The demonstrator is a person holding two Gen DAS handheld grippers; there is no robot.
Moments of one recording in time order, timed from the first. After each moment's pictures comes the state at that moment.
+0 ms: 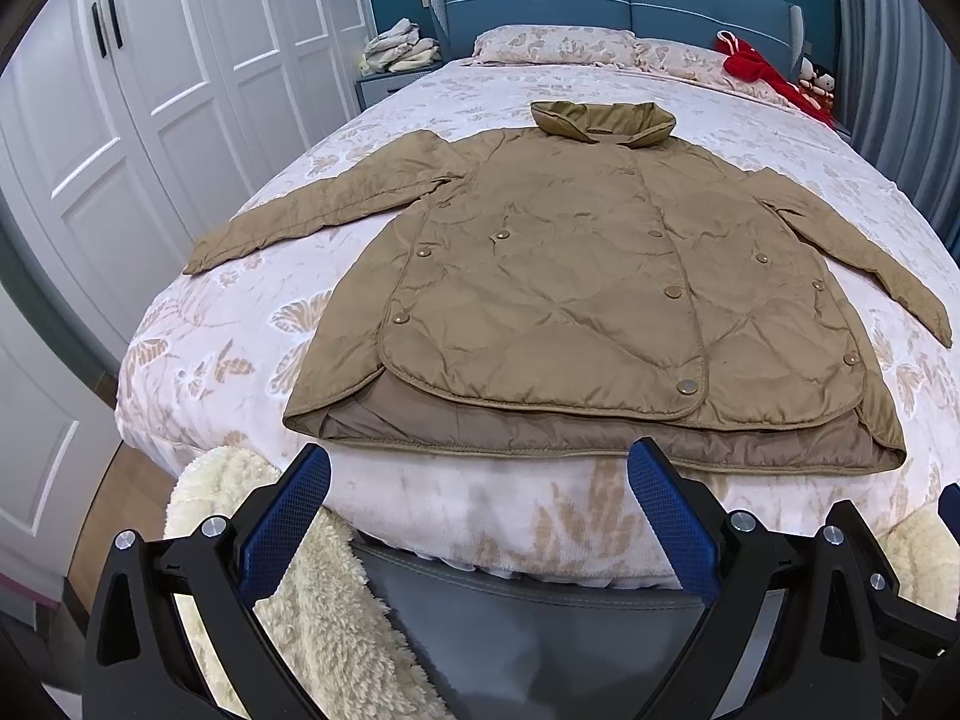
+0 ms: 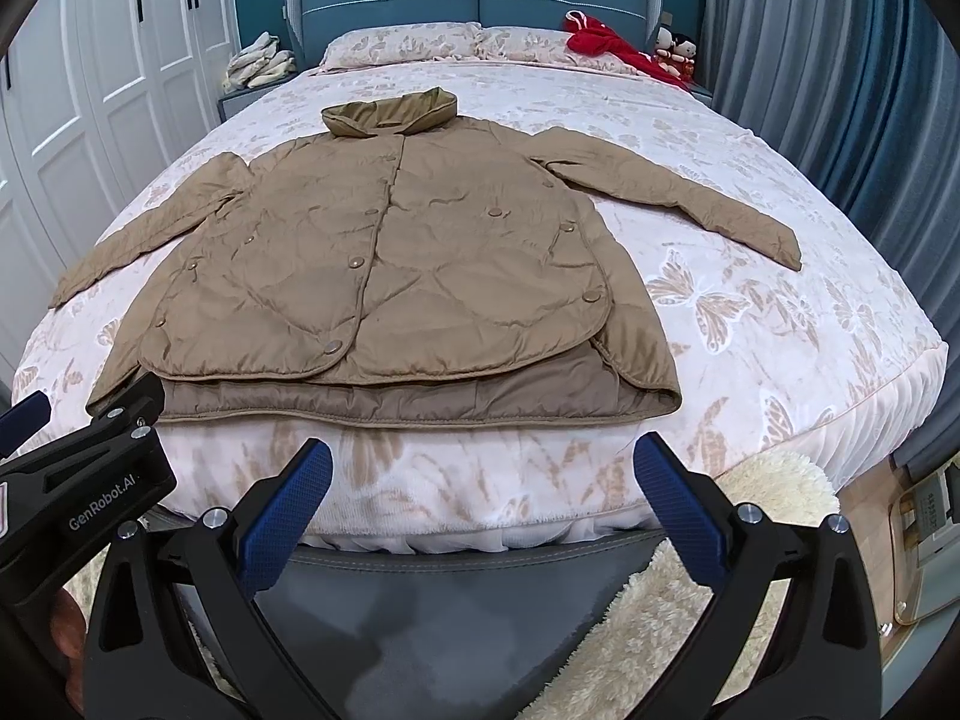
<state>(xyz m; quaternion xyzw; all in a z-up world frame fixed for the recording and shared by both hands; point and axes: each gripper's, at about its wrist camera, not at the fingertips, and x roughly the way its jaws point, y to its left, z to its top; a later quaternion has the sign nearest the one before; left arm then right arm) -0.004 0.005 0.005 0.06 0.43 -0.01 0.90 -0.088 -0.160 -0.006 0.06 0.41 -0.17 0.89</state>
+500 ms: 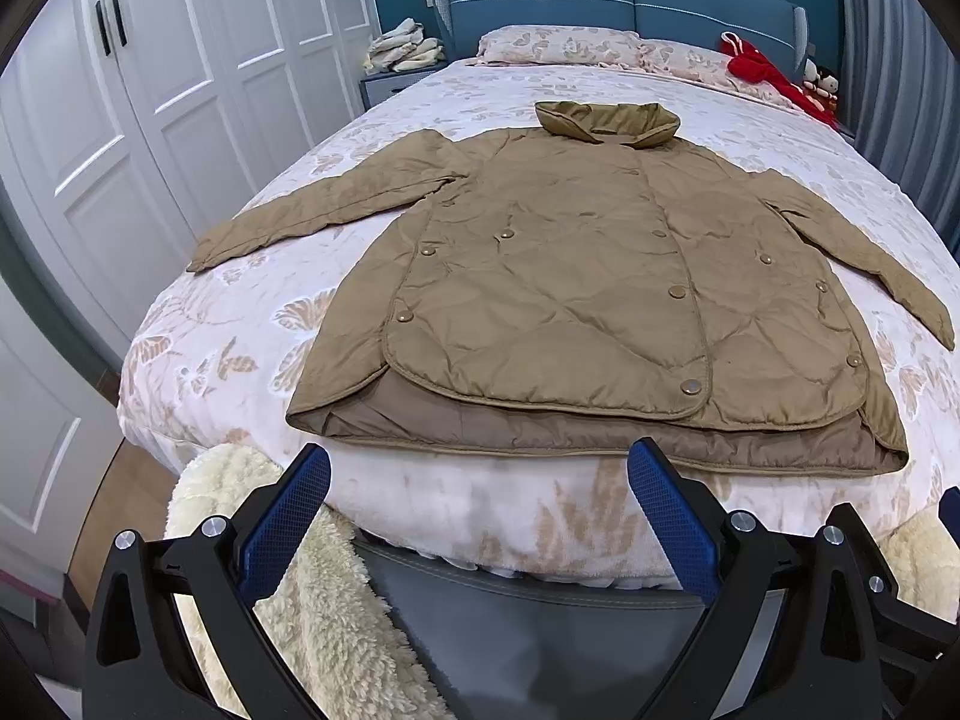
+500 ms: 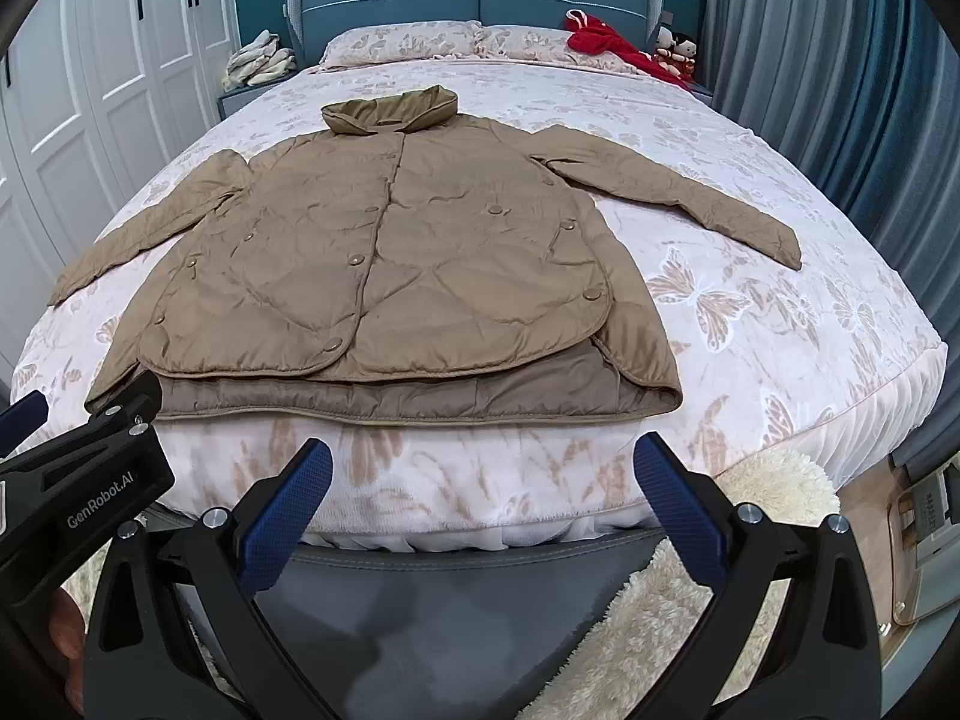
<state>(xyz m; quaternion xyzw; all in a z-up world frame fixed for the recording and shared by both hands) -0.004 0.008 0.004 0.06 0.43 -0.01 0.90 -0.088 -0.160 -0.010 0.06 0.41 -0.17 0.89</state>
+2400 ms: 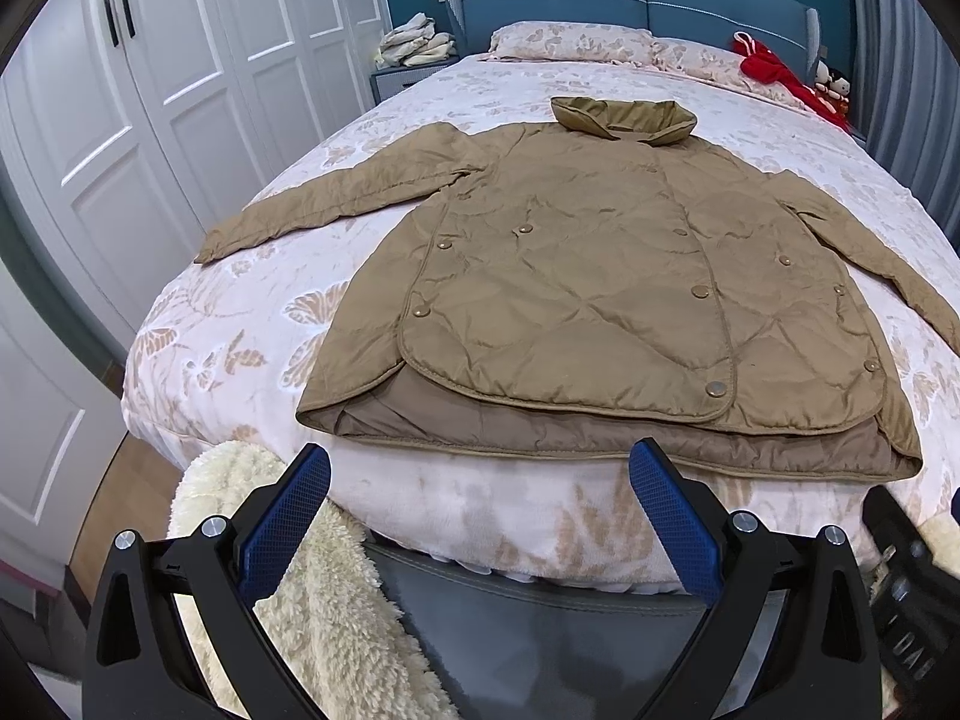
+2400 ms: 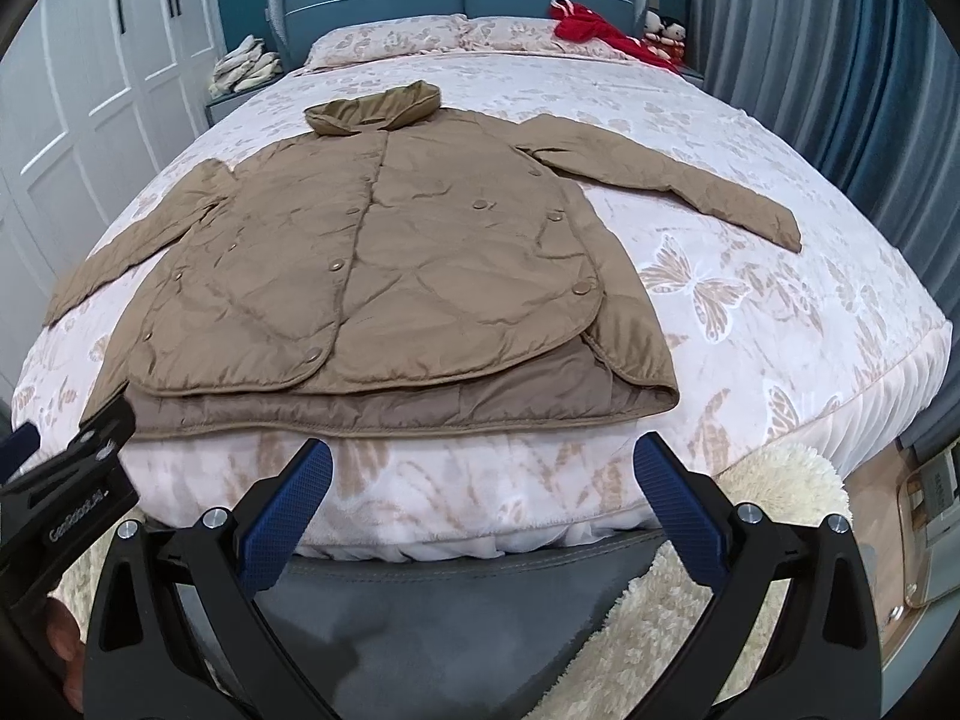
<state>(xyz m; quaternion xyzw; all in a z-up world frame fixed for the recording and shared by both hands) 0.003 0.017 -0.006 0.06 0.43 0.00 0.90 -0.078 -0.179 -0.013 0.09 0.42 -0.17 0.89</state>
